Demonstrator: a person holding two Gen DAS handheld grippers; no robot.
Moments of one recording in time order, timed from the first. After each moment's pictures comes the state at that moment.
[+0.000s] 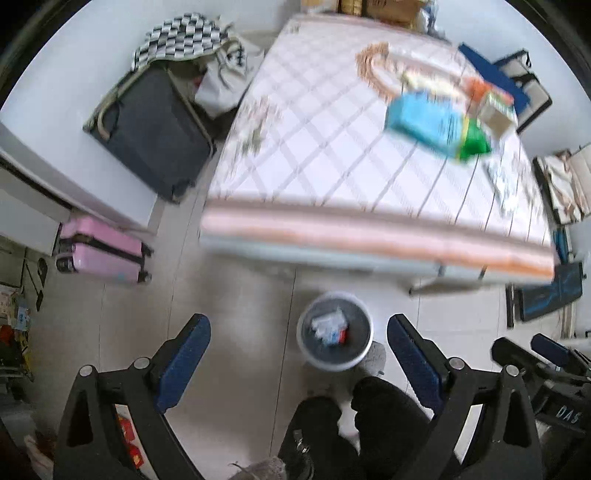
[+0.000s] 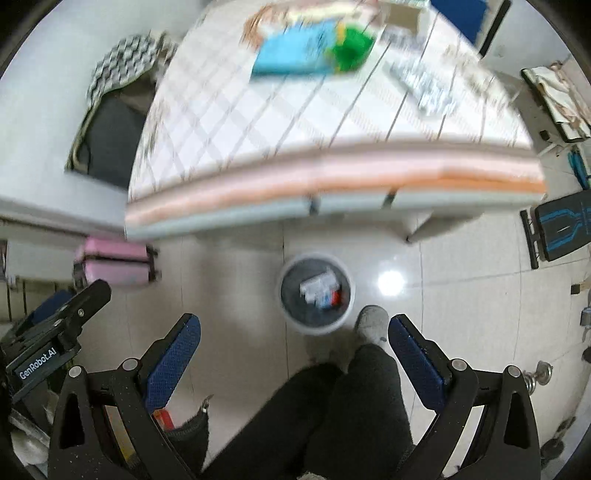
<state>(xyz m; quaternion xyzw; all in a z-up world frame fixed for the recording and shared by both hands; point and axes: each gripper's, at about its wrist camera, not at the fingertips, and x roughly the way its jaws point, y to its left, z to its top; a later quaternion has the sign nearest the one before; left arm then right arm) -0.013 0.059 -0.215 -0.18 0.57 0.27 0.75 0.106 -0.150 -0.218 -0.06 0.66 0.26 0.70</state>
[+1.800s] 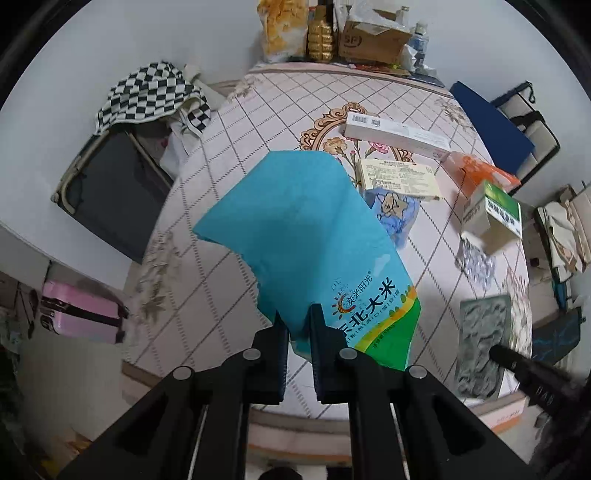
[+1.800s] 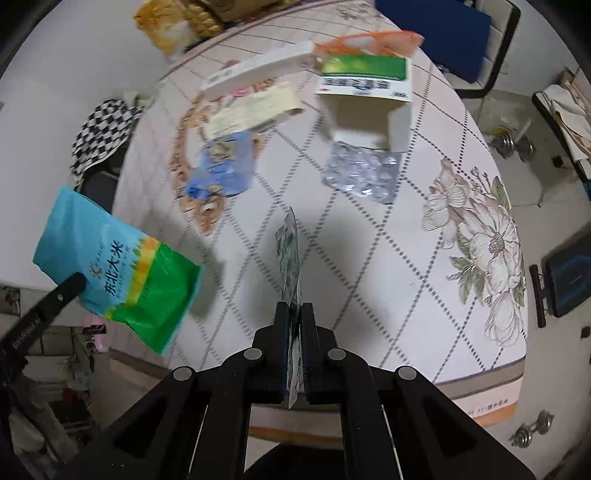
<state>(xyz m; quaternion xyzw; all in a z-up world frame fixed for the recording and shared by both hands) 0.208 0.080 -0.193 -0.16 0.53 0.29 0.78 0.378 -0.147 -0.227 -0.02 0.63 0.29 0.72</state>
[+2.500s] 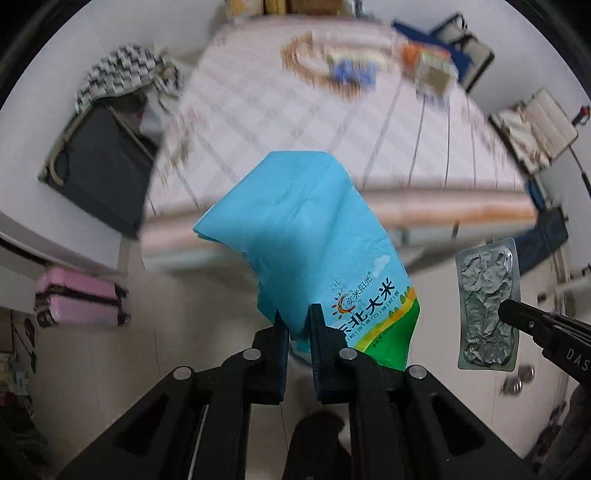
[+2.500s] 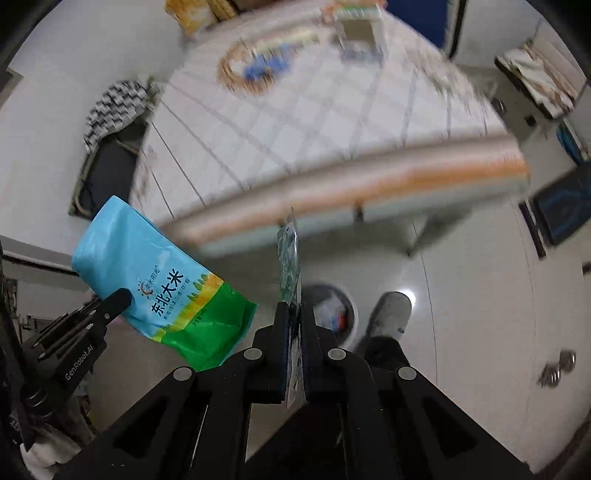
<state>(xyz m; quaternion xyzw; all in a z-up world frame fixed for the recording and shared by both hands) -0.015 0.018 -0.251 -0.12 0.60 0.17 0.77 0.087 -0.203 -0.242 0.00 0.64 0.25 0.73</state>
